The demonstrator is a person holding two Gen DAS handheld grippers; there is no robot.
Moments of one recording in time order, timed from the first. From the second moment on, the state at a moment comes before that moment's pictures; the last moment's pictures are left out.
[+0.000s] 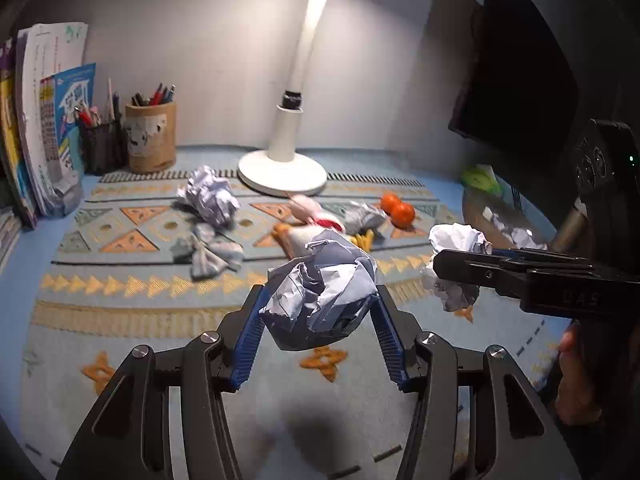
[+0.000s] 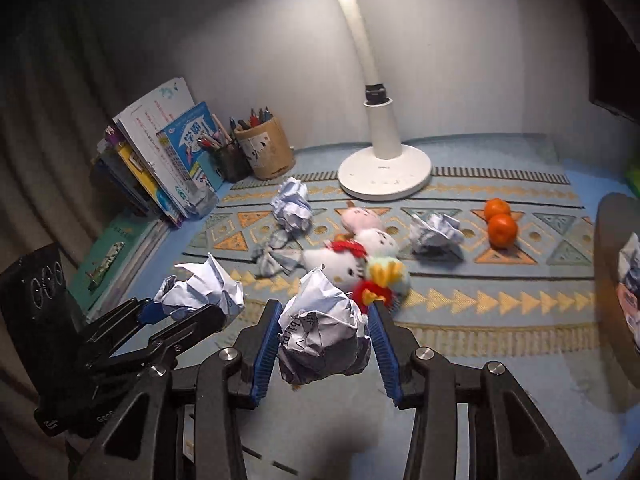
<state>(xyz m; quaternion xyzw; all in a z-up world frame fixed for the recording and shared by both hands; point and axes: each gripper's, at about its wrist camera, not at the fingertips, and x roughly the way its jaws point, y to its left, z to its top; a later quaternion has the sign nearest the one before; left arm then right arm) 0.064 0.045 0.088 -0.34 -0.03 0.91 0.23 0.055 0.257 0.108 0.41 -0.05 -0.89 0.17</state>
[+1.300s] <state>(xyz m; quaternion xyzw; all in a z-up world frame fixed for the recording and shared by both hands) 0.065 0.082 0.026 -0.42 -0.06 0.87 0.24 0.078 0.308 0.019 0.45 -0.14 -0.86 0.17</state>
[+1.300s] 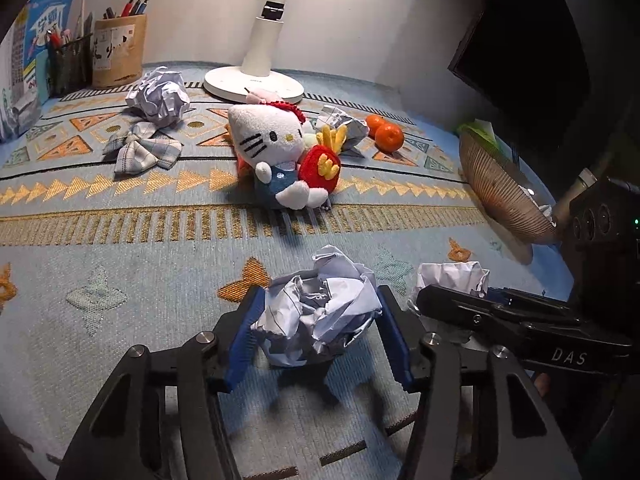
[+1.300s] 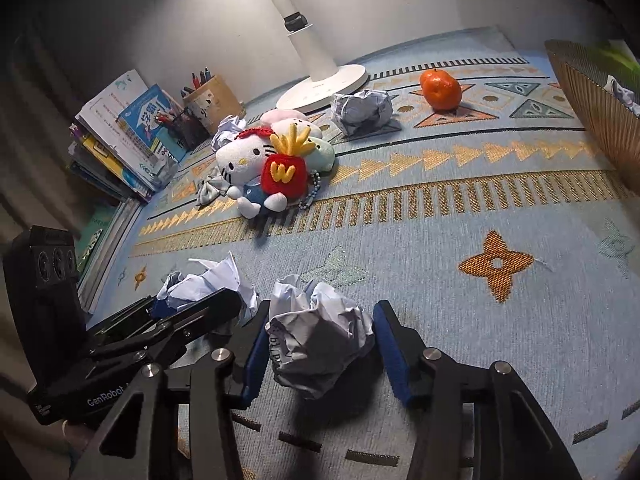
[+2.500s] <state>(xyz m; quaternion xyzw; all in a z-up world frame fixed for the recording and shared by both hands) 0.012 0.317 0.121 -0.34 -0.04 0.85 0.40 0.084 0.558 0.119 0.30 -0.24 -0.92 -0.07</state>
